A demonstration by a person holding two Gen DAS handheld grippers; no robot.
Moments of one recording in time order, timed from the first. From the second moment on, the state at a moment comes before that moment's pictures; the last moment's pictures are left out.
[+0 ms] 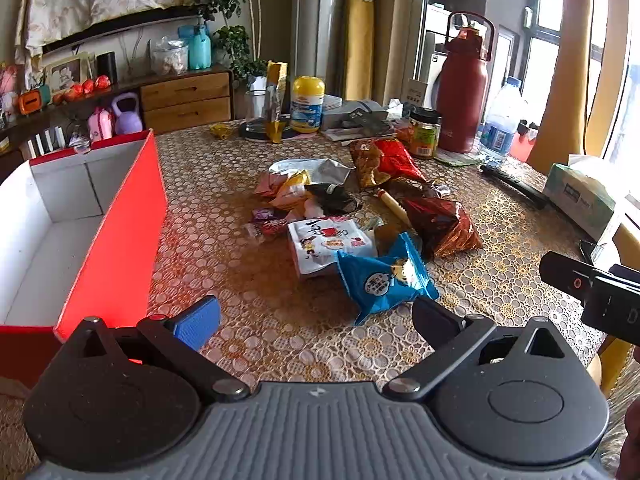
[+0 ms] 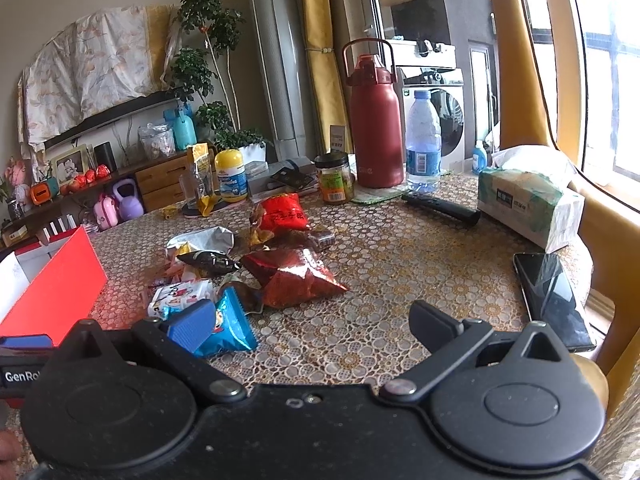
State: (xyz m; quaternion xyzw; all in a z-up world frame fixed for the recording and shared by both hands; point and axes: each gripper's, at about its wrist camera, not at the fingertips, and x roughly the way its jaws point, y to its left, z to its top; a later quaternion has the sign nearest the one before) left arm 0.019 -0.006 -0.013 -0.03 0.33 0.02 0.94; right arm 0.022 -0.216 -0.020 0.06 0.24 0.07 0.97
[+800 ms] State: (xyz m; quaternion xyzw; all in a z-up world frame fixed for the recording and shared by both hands) left arm 0.089 -0.049 -0.047 -0.05 0.35 -0.01 0.94; right arm 0.045 -0.240 -0.026 0.08 0.23 0.06 0.97
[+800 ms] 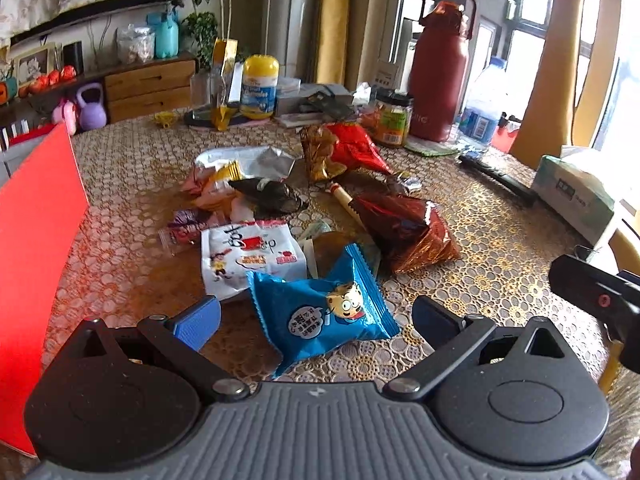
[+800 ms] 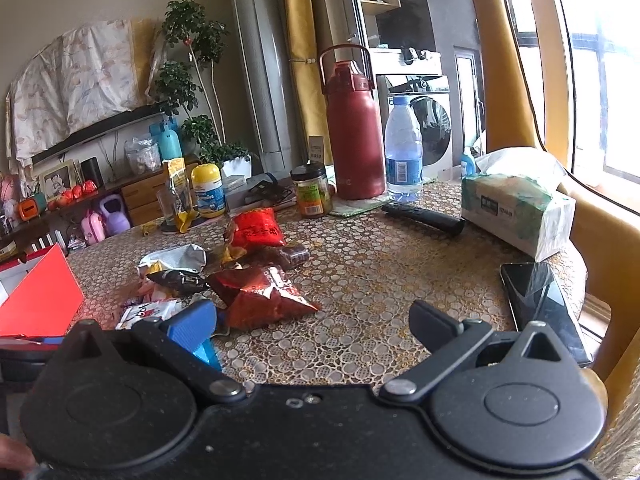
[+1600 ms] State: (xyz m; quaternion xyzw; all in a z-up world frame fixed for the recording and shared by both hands) left arm 0.109 -0.059 -0.074 -0.04 0.34 0.01 0.94; right arm 0.107 -0.232 -0.043 0.05 0.26 0.11 0.96
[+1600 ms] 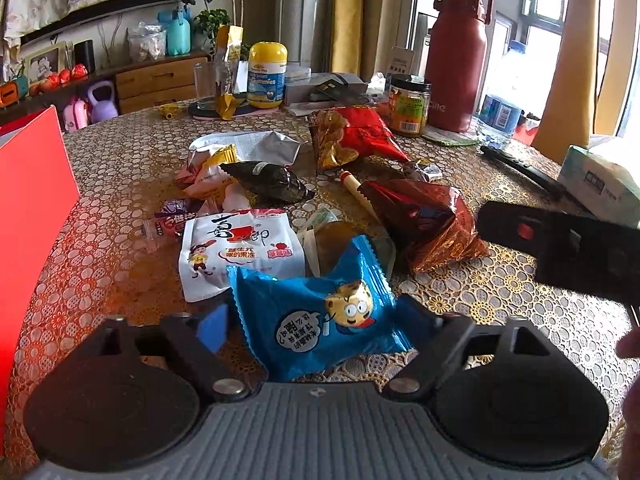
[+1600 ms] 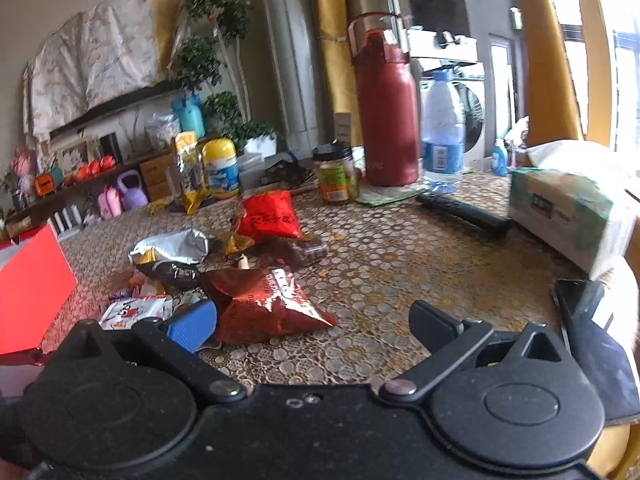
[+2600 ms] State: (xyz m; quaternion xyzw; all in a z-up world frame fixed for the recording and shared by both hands) left arm 0.088 -0.040 -0.060 -0.07 0.32 -0.01 0.94; right arm 0.167 -0.184 -0.065 -0.01 0.31 0.17 0.94
